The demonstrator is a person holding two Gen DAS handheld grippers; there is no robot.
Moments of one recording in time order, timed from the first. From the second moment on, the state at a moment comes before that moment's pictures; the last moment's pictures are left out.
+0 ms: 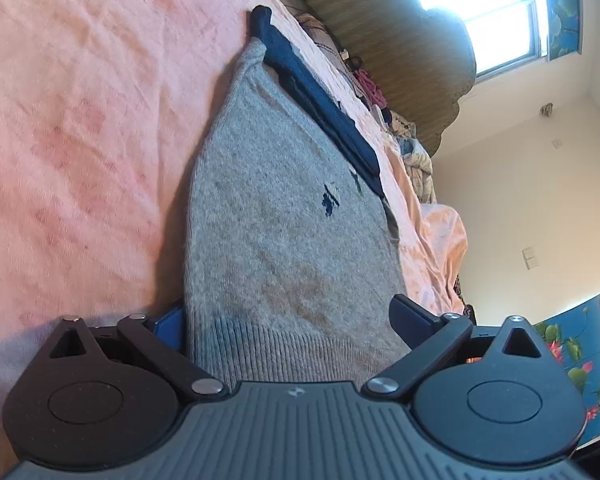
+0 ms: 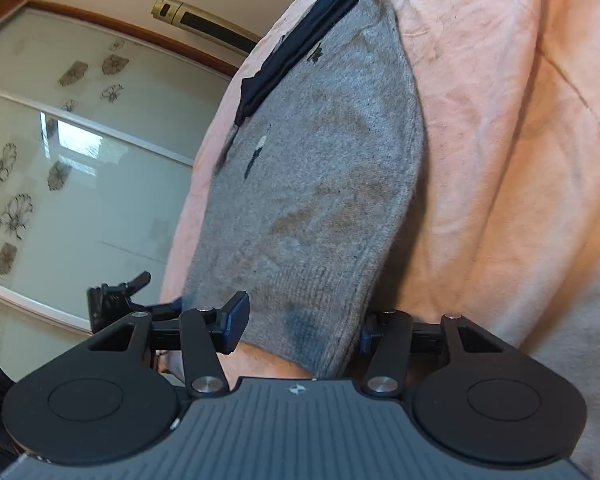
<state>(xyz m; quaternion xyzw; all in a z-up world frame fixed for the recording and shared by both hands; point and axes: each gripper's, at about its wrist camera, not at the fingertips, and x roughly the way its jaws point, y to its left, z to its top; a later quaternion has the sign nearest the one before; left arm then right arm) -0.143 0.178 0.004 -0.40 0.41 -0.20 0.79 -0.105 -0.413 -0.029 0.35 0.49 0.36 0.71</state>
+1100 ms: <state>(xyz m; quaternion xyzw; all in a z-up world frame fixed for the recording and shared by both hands) 0.037 0.027 0.006 0.02 0.34 0.03 0.94 0.083 -0.240 -0.014 -0.06 0.34 0.18 0.92</state>
